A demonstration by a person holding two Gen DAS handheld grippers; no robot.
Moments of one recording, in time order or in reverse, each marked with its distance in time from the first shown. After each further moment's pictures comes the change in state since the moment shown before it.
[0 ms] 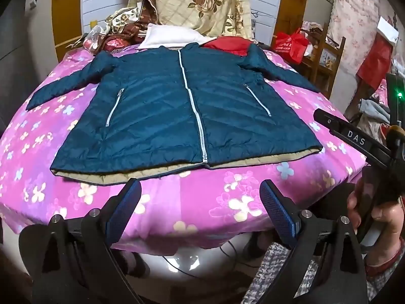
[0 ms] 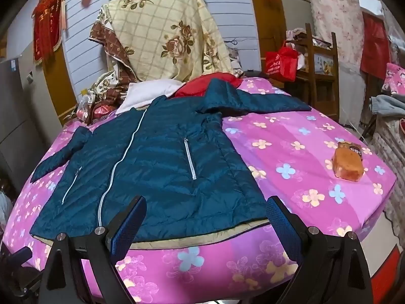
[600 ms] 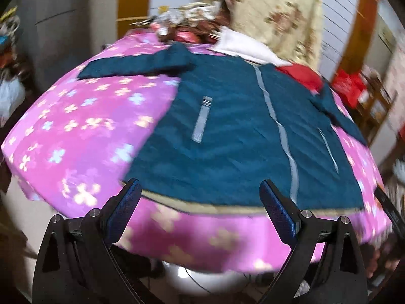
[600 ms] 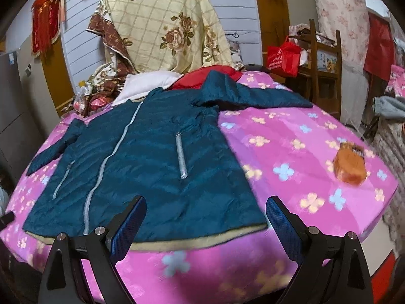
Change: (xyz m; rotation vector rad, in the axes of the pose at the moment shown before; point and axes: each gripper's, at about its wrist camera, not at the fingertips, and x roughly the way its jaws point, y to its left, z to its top) left arm 0.007 0.137 0.032 -0.316 -0.004 0.196; right arm 0.028 -0.027 0.019 -0.031 0.040 -0.019
